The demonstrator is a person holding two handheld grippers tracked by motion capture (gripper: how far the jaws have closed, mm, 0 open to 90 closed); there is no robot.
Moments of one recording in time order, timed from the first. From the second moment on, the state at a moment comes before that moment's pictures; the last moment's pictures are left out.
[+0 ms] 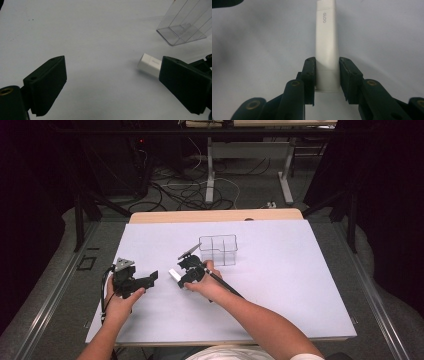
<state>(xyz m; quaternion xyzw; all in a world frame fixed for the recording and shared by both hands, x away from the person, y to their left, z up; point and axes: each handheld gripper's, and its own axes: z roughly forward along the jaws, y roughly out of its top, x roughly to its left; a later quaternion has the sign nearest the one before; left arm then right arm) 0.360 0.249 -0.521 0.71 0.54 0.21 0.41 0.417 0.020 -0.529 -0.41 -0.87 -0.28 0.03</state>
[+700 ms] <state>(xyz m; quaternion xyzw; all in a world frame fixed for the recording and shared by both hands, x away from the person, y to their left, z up) 0.361 0.249 -0.523 0.71 0.54 0.21 0.40 0.396 -0.030 -0.512 -0.32 -0.89 -0.31 -0.07</state>
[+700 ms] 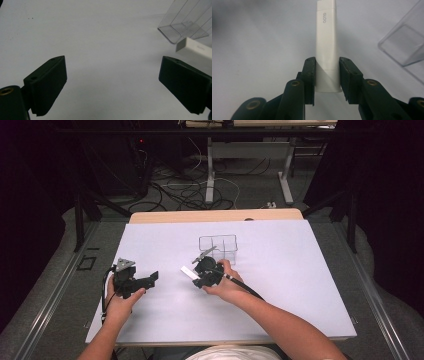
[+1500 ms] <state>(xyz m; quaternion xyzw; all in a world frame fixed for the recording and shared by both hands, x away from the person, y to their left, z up) 0.358 0.238 -0.514 0.73 0.51 0.20 0.41 0.346 -0.080 -0.506 0.03 -0.89 -0.21 -0.40</state>
